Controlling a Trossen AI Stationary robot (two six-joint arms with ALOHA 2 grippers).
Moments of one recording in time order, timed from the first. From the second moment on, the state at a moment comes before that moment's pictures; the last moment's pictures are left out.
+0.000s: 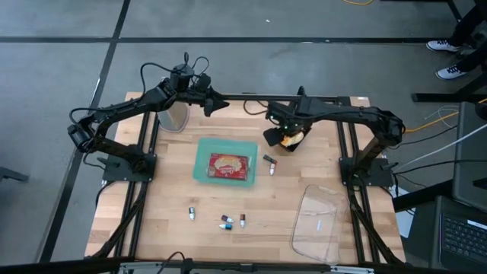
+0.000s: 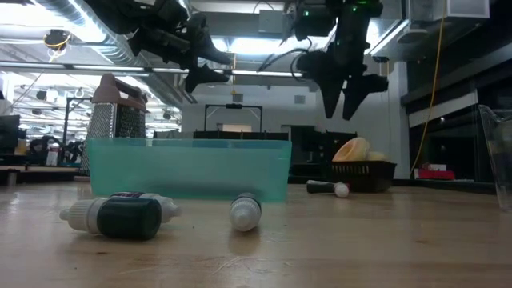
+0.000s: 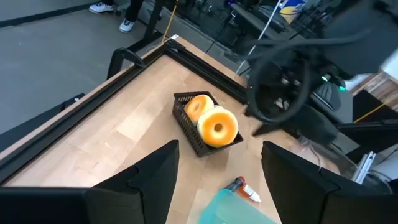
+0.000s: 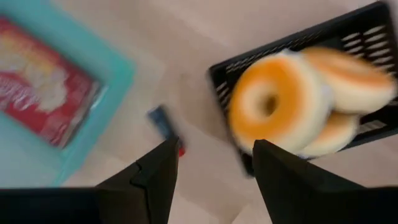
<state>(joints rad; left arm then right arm) 0.75 1.33 0.95 0.00 0.59 -0.29 -0.26 1.67 1.41 -1.12 0.04 0.77</state>
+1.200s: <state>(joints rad) 0.75 1.33 0.95 -0.05 0.59 -0.30 -0.37 1.66 1.13 -0.92 0.07 0.81</state>
